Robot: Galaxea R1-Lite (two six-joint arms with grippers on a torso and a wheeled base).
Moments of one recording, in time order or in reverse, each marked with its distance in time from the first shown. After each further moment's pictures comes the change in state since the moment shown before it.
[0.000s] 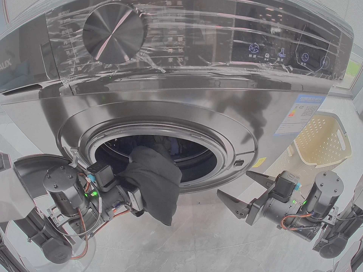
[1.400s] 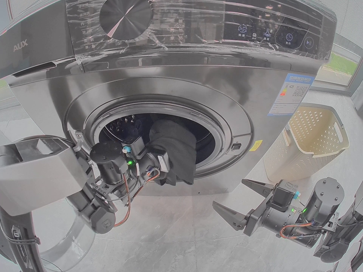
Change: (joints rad) left arm 0.037 0.310 -0.452 0.004 0.038 -0.028; right arm 0.057 -0.010 0.032 0.000 0.000 -0.001
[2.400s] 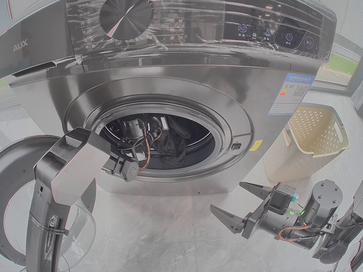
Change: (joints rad) left arm 0.150 0.363 -0.855 0.430 0.102 -0.001; right arm 0.018 0.009 0.001 0.000 -0.003 0.003
